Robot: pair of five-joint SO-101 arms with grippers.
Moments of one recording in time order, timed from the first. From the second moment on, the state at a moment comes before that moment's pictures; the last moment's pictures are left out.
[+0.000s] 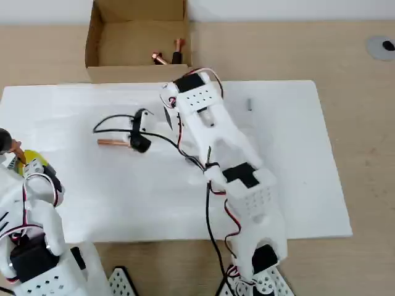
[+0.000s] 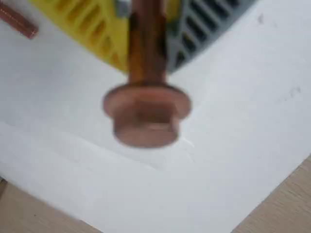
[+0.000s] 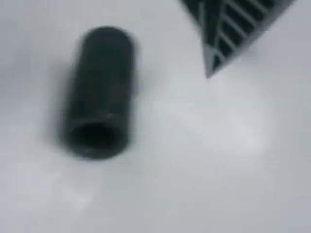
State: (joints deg) left arm -31.1 -85.2 58.4 62.0 -2.0; right arm -29.2 33.1 -19.6 101.6 53.0
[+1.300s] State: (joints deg) left arm -31.1 -85.3 58.4 62.0 -2.0; right arm -28.9 33.4 -26.4 101.0 47.0
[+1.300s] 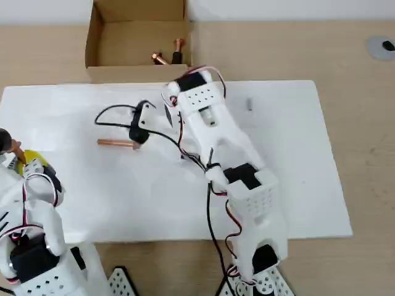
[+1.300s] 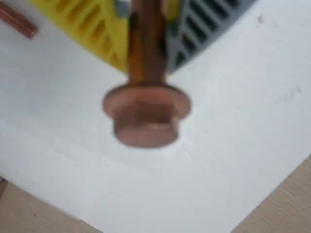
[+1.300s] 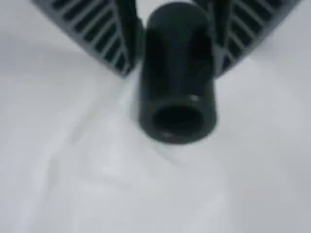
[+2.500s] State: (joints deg) left arm -31.1 -85.3 58.2 65.8 -2.0; right arm -27.3 16.5 -7.3 101.6 50.2
